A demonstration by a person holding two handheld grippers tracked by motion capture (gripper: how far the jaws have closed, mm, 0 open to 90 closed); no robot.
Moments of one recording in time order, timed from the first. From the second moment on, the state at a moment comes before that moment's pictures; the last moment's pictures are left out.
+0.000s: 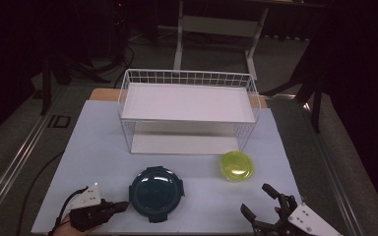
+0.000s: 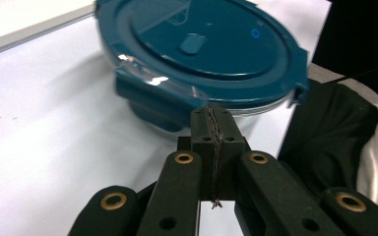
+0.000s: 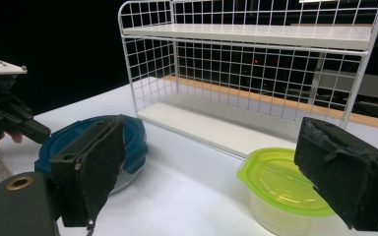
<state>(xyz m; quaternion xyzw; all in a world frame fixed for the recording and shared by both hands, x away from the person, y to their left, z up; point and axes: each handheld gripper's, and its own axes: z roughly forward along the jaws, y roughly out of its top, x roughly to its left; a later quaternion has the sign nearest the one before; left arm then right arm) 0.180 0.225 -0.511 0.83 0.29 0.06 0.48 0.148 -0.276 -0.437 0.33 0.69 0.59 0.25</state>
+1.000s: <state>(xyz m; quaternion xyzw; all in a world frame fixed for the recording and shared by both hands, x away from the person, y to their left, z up) 0.192 0.208 -0.514 0.82 0.29 0.05 0.50 0.148 -0.271 -0.439 0.33 0.70 0.59 0.25</state>
